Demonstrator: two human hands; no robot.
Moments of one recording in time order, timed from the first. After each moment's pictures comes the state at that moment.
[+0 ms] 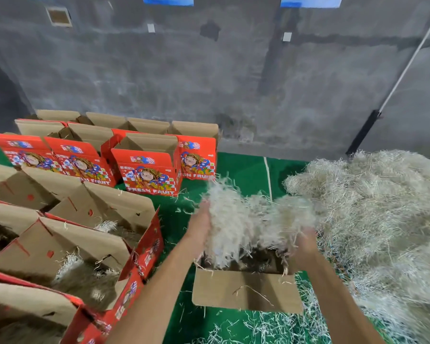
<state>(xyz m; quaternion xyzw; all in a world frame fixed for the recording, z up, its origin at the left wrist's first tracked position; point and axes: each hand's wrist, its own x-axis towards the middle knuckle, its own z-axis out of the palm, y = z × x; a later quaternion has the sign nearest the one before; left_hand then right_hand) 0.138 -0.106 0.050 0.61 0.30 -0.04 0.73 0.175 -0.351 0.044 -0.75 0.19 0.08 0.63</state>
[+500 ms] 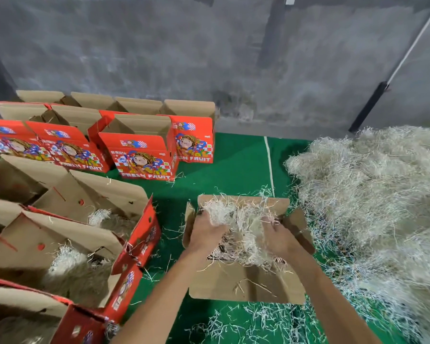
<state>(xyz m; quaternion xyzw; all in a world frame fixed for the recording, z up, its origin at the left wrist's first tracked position) 0.138 -0.119 -0.004 0.84 0.24 -0.03 0.49 0.182 -0.326 -0.009 -0.93 0.00 0.20 0.31</state>
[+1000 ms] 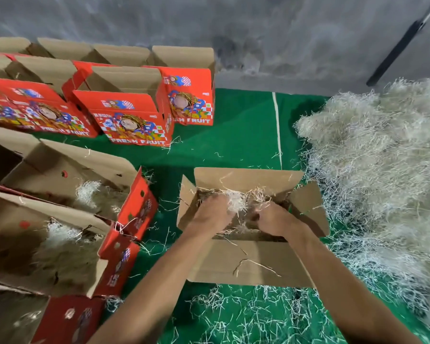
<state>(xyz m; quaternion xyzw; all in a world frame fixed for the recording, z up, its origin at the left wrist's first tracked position) 0.168 -0.128 -0.030 0.95 0.08 -0.15 0.25 0.221 -0.308 -0.056 -0.94 -0.17 0.26 0.11</state>
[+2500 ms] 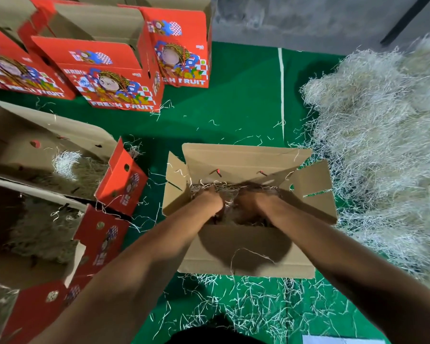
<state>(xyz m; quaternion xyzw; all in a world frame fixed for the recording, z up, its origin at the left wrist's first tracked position) 0.205 -0.139 -0.114 0.90 0.05 -0.44 -0.03 0.243 -0.267 -0.124 -0.84 -0.32 0.41 -0.13</state>
